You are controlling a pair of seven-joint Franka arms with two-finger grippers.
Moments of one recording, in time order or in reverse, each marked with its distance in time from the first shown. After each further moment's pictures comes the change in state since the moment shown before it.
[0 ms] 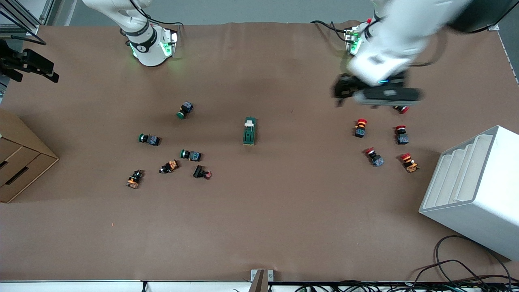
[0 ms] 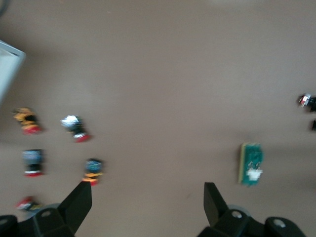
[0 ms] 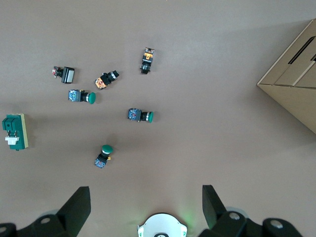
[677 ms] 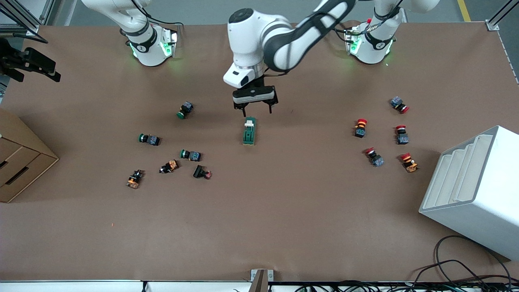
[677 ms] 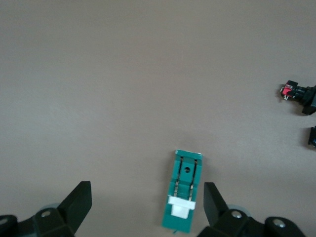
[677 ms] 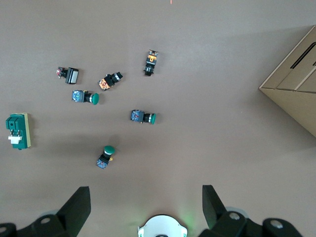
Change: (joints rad) left arm -0.481 0.454 -0.056 -0.071 0.767 0.309 -1.059; right arm 0.068 0.000 -0.055 0.011 -0.002 0.001 0.001
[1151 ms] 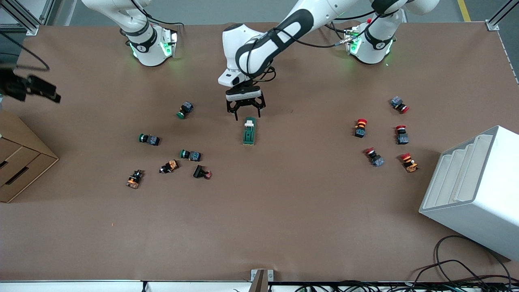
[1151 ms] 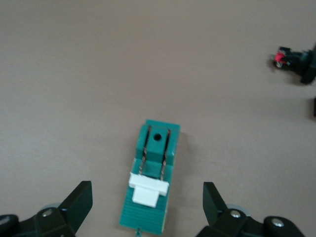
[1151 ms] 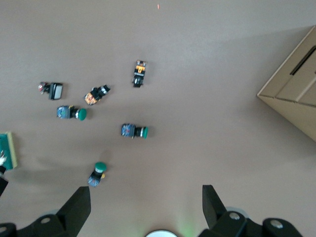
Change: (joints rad) left arm -0.109 0.191 0.000 -0.010 0.402 0.021 -0.370; right arm -0.015 0.145 -0.025 -0.008 -0.003 0.120 -0.003
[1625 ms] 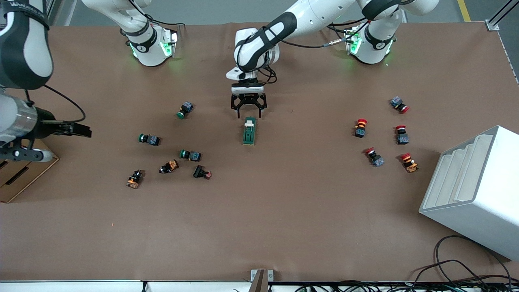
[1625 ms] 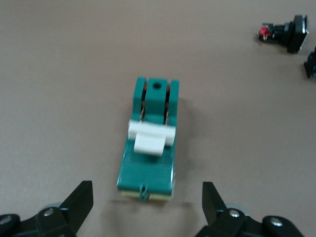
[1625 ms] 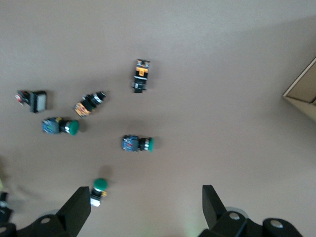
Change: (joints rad) left arm -0.039 0.052 0.001 -0.139 0.346 -0.010 -0.319; right arm -0.042 0.159 0.118 -0.006 0.002 0.083 0.155
